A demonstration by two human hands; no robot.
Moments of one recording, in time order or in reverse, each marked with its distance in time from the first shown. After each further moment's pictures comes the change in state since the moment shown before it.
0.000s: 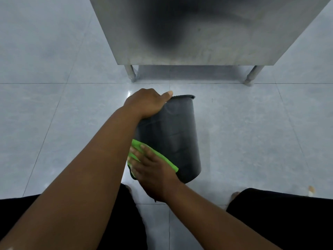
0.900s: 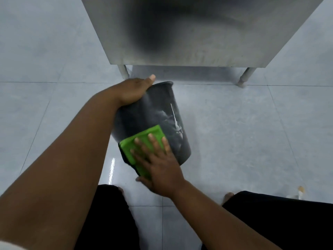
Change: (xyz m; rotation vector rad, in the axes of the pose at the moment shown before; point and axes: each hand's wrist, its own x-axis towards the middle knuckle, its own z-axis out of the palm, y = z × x) left_hand 0.020 -0.014 -0.030 -0.348 -0.127 0.019; right_hand -0.028 0.023 0.023 0.338 0.258 0.311
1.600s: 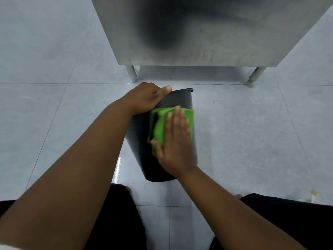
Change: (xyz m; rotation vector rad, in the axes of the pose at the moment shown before) left_hand -0.009 0.001 0.016 0.303 0.111 0.186; right_hand 0.040 0.019 -0.019 0.188 0.223 0.418
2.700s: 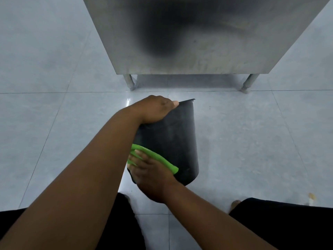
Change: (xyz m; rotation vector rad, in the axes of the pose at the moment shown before) left_hand -0.004 0.027 0.005 -0.096 -0.226 -0.039; right_hand -0.023 -0.037 0.015 -0.597 -0.434 -0.788
